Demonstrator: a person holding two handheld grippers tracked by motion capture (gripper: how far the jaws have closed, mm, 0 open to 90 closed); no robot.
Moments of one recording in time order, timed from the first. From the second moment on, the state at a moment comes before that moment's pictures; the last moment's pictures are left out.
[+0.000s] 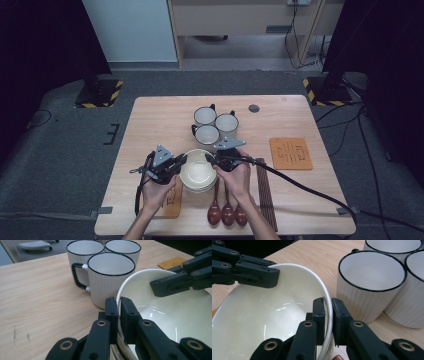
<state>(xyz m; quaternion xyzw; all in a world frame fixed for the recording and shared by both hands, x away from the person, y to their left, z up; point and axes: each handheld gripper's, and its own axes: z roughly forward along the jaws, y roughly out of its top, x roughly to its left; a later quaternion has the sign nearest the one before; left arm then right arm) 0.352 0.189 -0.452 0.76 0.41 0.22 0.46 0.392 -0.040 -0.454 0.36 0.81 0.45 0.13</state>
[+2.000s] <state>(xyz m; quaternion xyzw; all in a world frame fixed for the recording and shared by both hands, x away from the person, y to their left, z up) 0.341 0.179 -0.438 0.75 0.38 0.27 0.47 0.391 -0.040 -0.438 0.37 0.81 0.43 0.10</state>
